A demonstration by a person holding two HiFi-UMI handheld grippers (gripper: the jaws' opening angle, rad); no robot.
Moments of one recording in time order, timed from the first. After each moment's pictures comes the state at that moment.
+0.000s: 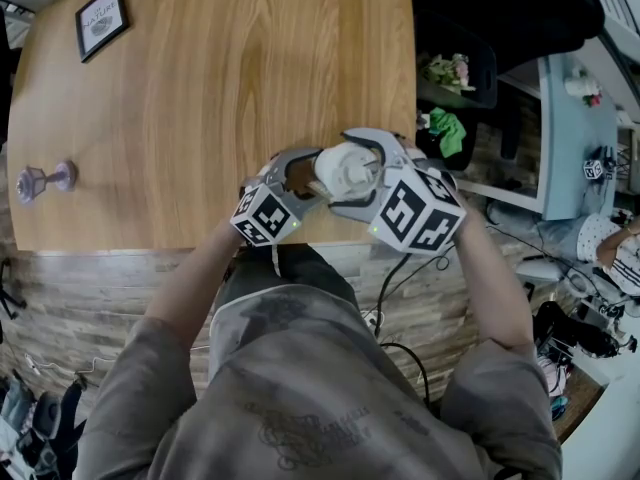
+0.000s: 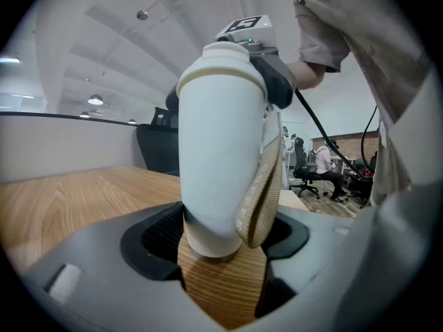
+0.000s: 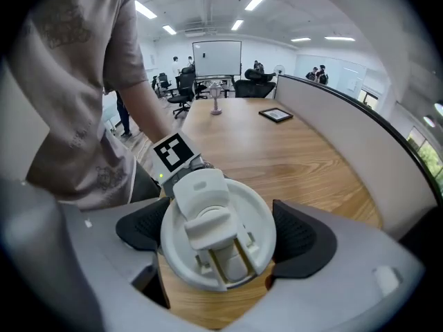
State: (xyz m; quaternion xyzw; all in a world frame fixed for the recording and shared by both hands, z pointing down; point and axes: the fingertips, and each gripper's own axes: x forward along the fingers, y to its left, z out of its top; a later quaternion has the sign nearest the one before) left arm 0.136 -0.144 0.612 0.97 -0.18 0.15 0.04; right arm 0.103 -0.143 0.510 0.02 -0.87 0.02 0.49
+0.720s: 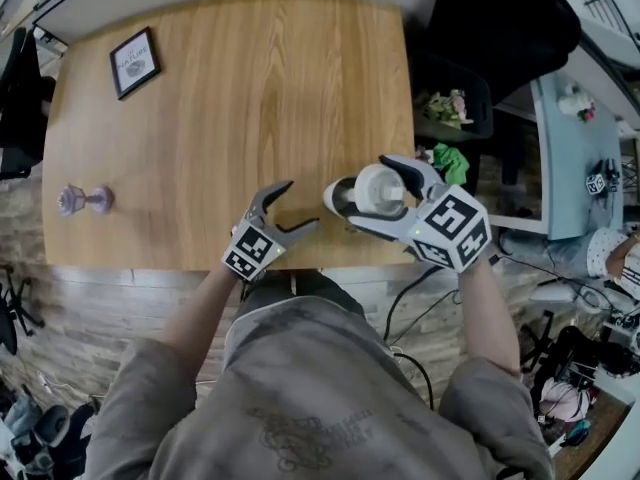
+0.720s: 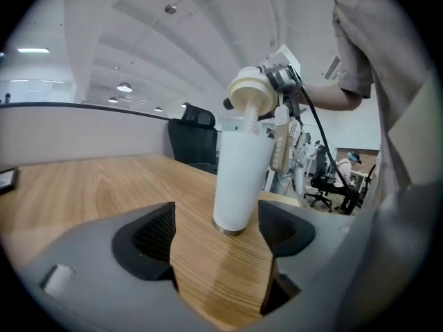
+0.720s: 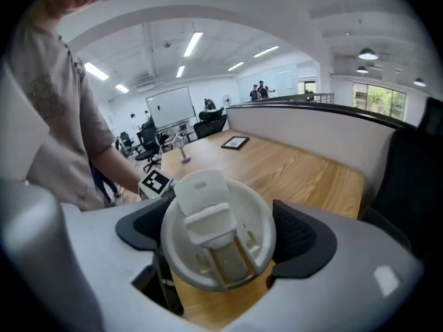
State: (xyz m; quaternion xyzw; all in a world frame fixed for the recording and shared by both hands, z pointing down) left arm 0.060 -0.150 0.573 0.94 -0.26 0.17 0.11; right arm 0.126 -0.171 0.430 0.18 -0.91 0.17 0.33
